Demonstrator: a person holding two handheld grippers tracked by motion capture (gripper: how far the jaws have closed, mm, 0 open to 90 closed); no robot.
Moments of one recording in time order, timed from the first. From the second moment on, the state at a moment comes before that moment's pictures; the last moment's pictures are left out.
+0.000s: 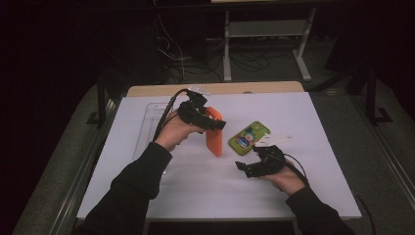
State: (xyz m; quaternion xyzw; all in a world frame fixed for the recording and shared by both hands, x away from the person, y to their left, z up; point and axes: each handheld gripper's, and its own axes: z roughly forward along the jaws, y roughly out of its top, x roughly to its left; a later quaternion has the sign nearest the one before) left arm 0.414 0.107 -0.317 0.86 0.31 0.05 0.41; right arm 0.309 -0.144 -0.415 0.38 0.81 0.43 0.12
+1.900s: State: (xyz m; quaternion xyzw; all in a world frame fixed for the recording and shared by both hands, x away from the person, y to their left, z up) left arm 0.515 0.215 -0.271 0.76 0.52 0.24 0.30; right arm 0.290 -0.209 -0.429 0.40 0.80 0.41 0.17
